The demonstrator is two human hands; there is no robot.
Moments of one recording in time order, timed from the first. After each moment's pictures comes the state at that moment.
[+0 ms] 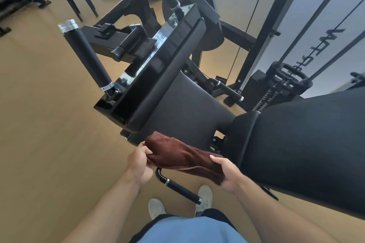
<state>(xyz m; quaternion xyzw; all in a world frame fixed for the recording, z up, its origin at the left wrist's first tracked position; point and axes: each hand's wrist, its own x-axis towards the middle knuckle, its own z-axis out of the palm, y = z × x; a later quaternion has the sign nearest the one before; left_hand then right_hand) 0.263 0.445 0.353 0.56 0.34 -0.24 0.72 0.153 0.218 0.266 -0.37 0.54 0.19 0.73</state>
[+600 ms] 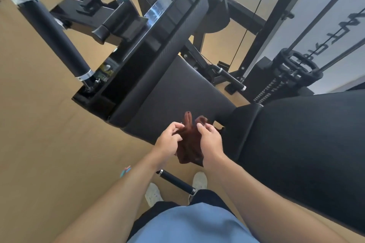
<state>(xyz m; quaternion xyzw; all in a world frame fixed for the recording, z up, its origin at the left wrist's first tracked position) 0.272 0.369 0.323 0.75 0.10 -0.38 0.54 0.227 0.242 0.322 -0.51 0.51 0.08 0.69</state>
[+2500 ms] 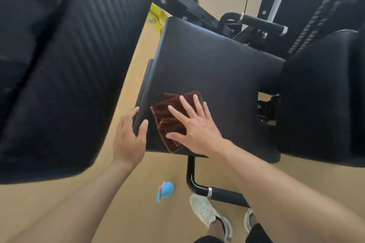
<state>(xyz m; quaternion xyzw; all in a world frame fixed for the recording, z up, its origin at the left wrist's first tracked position) 0.411 0.528 0.152 0.94 -0.14 -0.09 0.28 0.325 0.338 0.101 -0.94 0.07 0.10 0.31</state>
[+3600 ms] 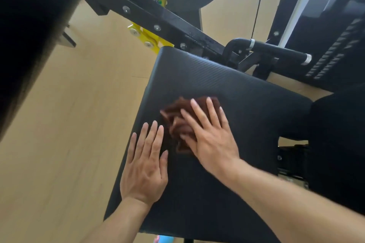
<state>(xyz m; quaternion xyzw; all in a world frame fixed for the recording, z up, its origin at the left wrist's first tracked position) 0.466 0.438 0.080 0.92 -0.38 0.06 0.00 0.414 0.245 0.038 -0.97 0.12 -0.04 0.20</state>
